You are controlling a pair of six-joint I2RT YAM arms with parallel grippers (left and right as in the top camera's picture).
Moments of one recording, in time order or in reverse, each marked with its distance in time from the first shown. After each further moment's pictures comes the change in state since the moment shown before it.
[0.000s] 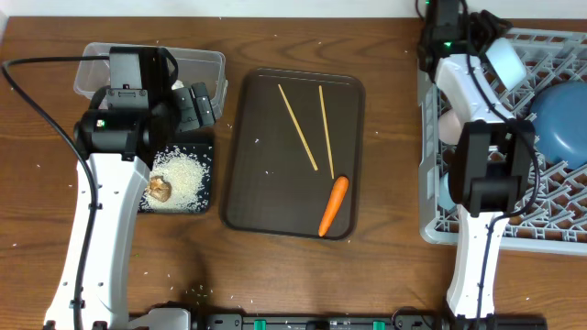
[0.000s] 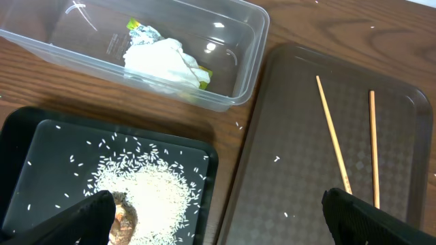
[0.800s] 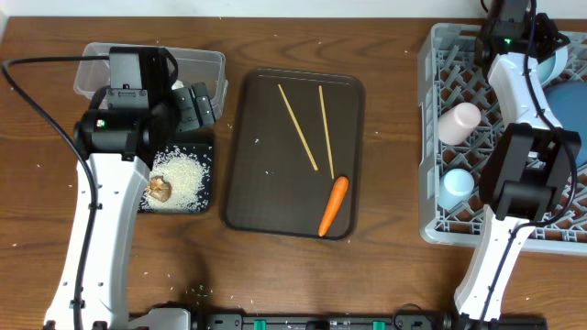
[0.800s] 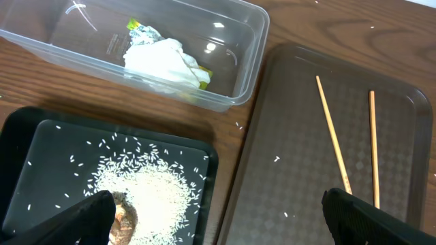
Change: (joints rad) left arm 0.000 0.000 0.000 0.000 0.000 0.000; right arm -0.209 -0.045 0.007 -0.005 -0.034 0.051
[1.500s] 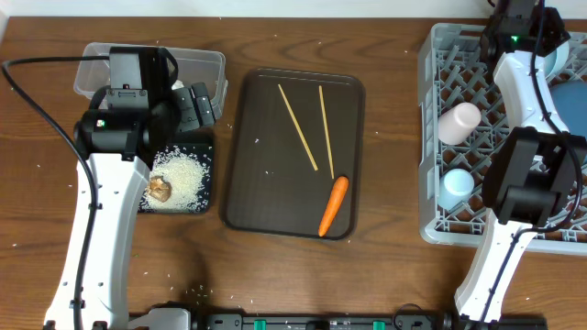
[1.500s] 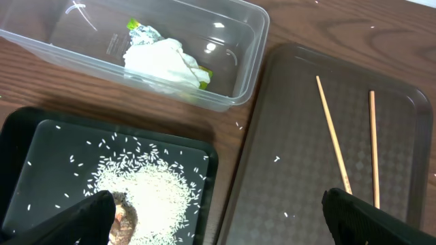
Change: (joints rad) left arm 0.000 0.000 0.000 0.000 0.000 0.000; right arm -0.006 -0.046 -0.002 -0.001 -0.071 0.020
